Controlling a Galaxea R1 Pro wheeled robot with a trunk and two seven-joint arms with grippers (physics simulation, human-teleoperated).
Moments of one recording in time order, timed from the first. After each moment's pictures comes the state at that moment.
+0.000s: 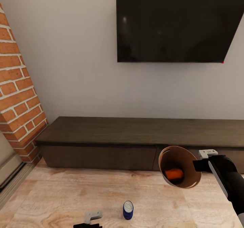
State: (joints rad) left arm -0.31 -0.05 -0.39 -0.56 0.55 0.36 0.27; right arm -0.49 -0.37 -0.05 -1.27 0.01 1.05 0.16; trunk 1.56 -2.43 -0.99
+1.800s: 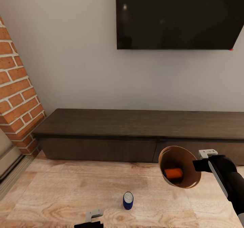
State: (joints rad) left arm -0.31 -0.06 -0.39 -0.56 0.55 0.32 0.27; right arm -0.49 -0.37 -0.05 -1.27 0.01 1.05 0.16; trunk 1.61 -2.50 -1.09
